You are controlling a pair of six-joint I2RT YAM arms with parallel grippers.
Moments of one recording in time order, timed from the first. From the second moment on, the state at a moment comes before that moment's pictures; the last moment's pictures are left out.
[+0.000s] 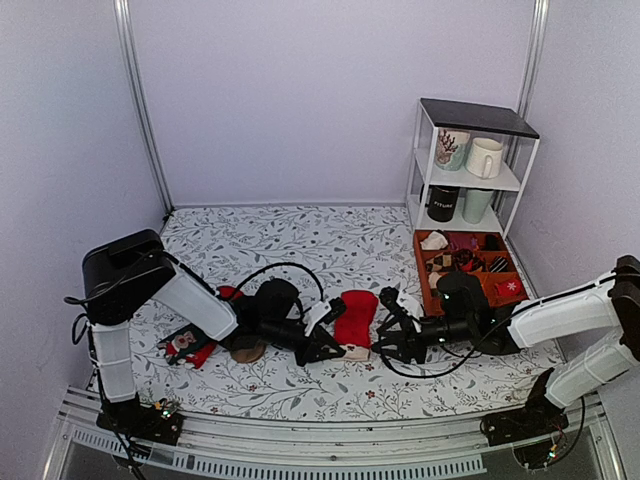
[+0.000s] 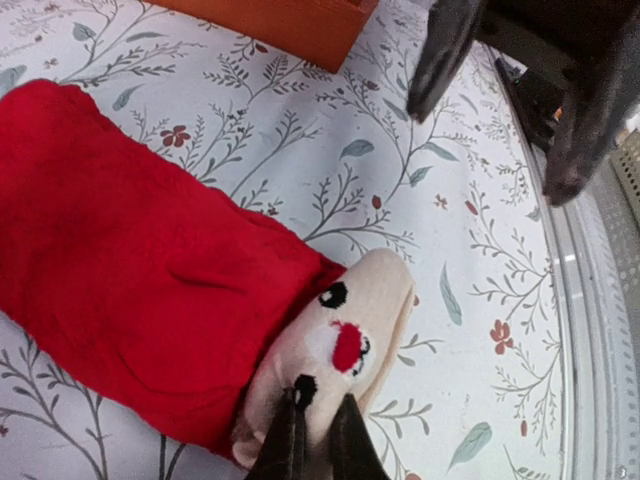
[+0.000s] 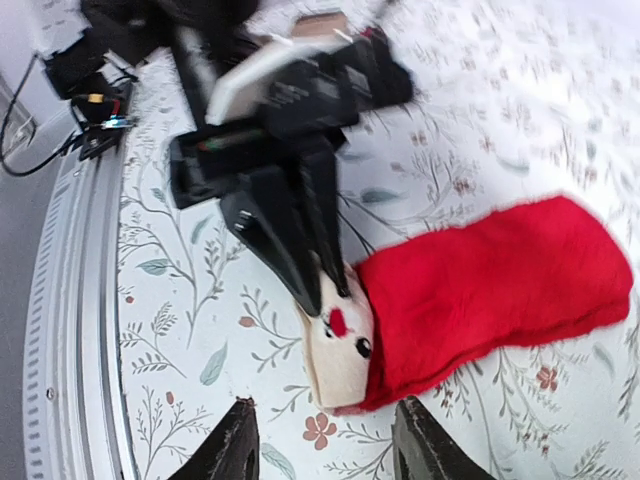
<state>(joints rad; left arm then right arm) -0.94 1.98 0.78 0.55 0.49 -0.08 0.83 1.41 0.48 0.33 -0.44 -0.01</state>
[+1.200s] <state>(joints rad) -0.90 2.05 0.83 0.54 0.65 -0.12 0.95 1.72 0.58 0.51 -0.29 -0.32</state>
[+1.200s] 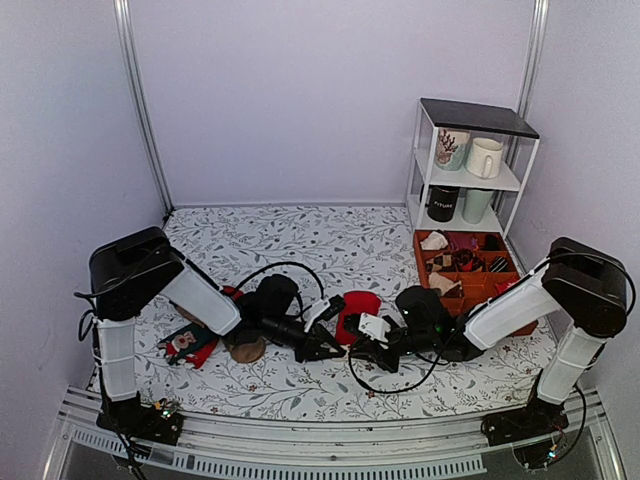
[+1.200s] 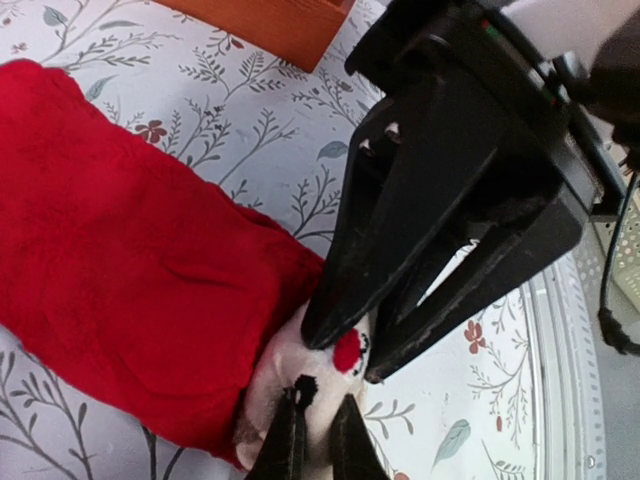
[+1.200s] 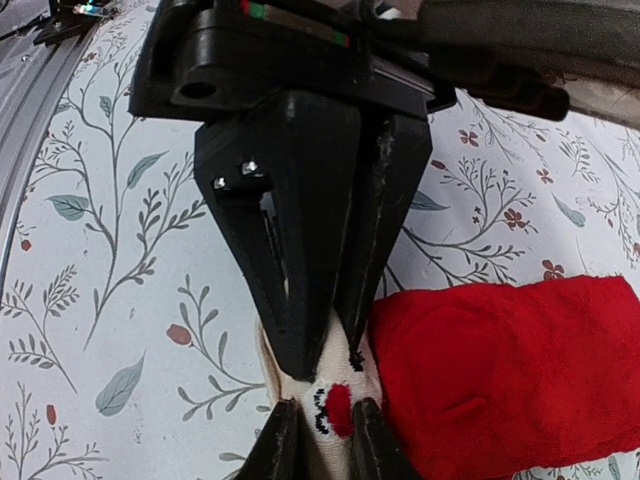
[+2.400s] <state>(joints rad) -0.95 1.83 0.48 0.95 0.39 0.28 0.82 1.92 0.71 0.50 -0.67 0.22</state>
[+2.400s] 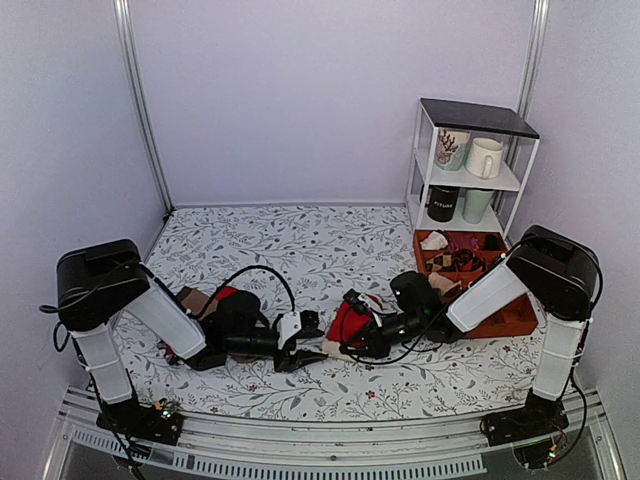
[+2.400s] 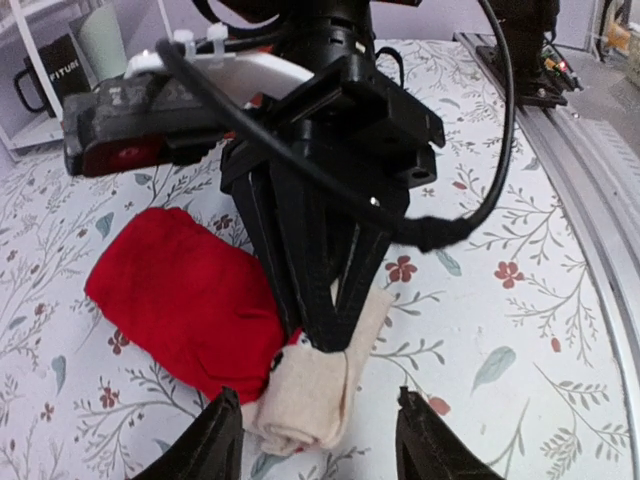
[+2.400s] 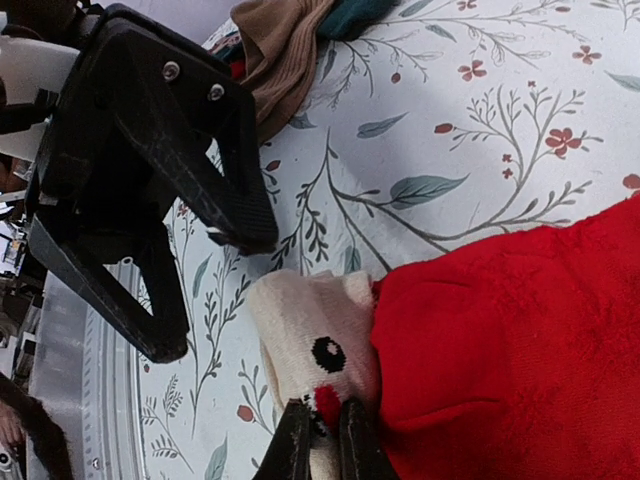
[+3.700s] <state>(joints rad) -0.95 2.02 0.65 0.85 0.49 0.30 0.78 1.93 0.79 0.27 -0.83 0.25</state>
